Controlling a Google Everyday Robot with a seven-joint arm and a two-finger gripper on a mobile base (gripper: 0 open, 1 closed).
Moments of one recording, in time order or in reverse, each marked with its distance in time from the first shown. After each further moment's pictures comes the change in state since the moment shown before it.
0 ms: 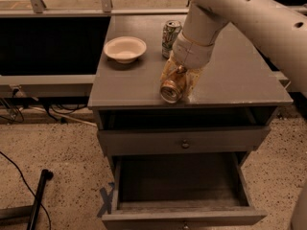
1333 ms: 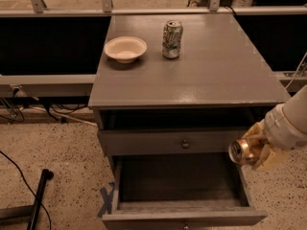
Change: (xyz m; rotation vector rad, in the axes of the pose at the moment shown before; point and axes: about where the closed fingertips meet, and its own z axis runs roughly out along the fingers) arm -0.049 0.259 0.033 0.056 0.007 0.990
